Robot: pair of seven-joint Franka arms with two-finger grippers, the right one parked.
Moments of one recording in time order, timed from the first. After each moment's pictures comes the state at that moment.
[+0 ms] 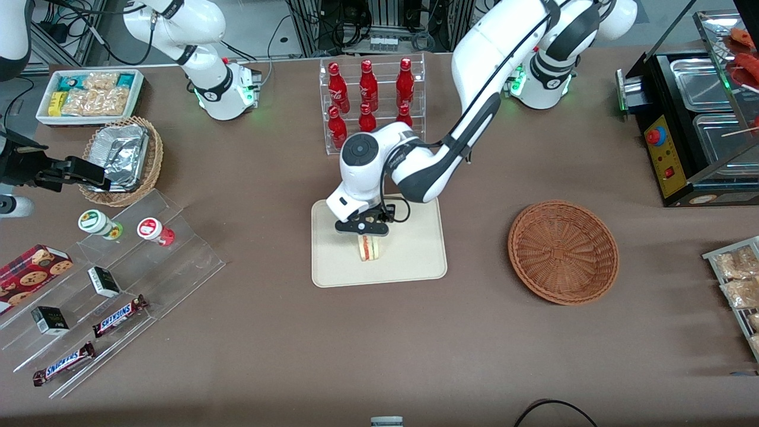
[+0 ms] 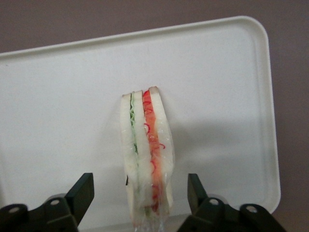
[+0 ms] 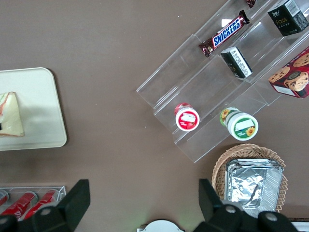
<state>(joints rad) -0.67 0.74 -0.26 -1.37 0.24 2.14 -0.90</state>
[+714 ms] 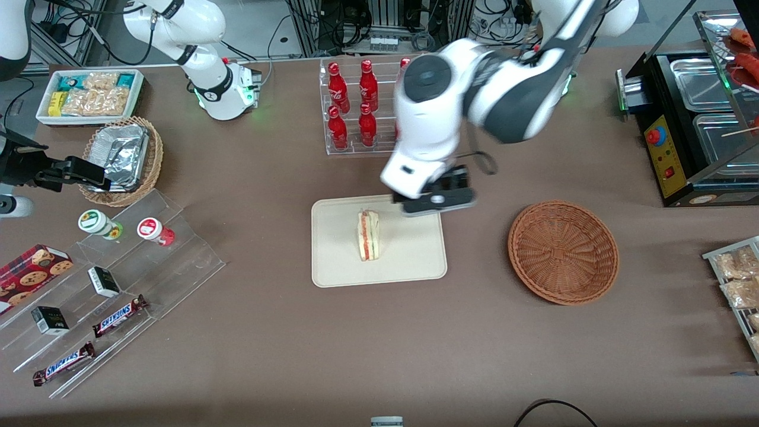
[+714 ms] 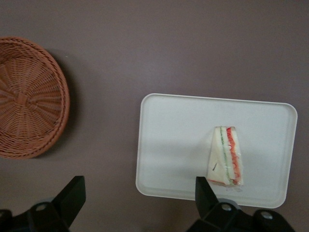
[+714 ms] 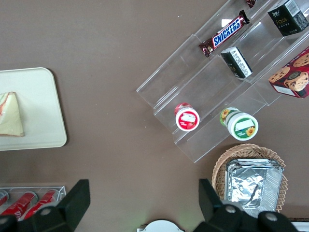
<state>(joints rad) -0.46 0.34 -0.24 -1.41 0.18 1.73 -0.85</state>
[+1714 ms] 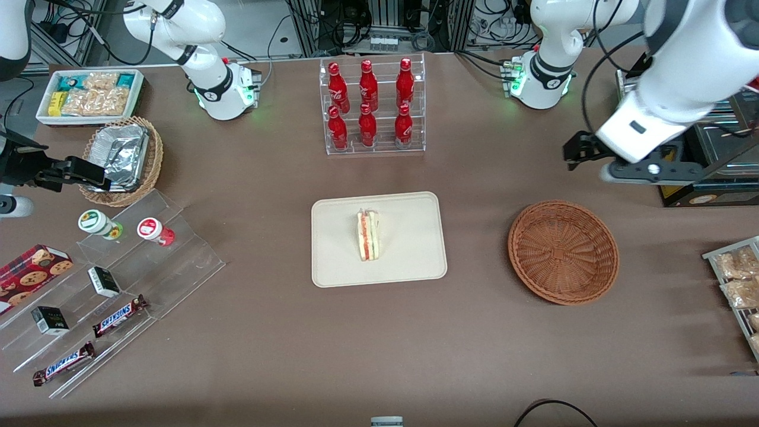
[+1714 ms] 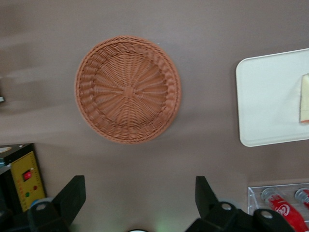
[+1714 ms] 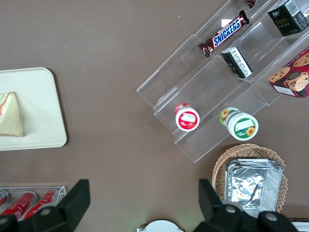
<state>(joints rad) 0.01 -0.04 -0.22 -1.66 0.03 1.56 -0.12</state>
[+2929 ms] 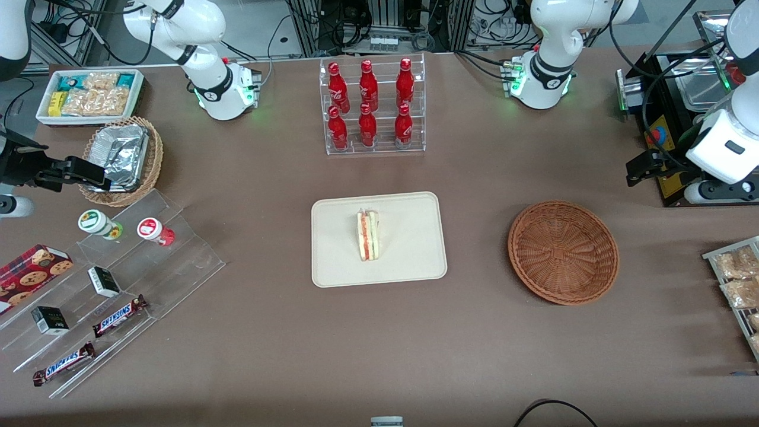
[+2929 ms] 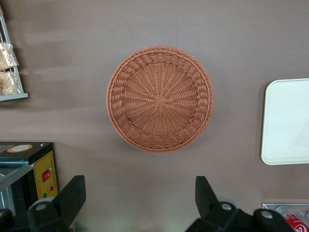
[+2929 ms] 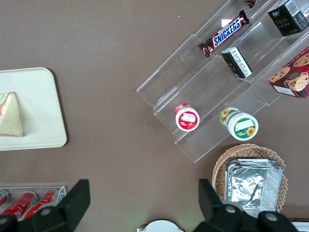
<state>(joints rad) 0.02 0.01 -0.07 -1.62 0.02 1.57 -0.07</state>
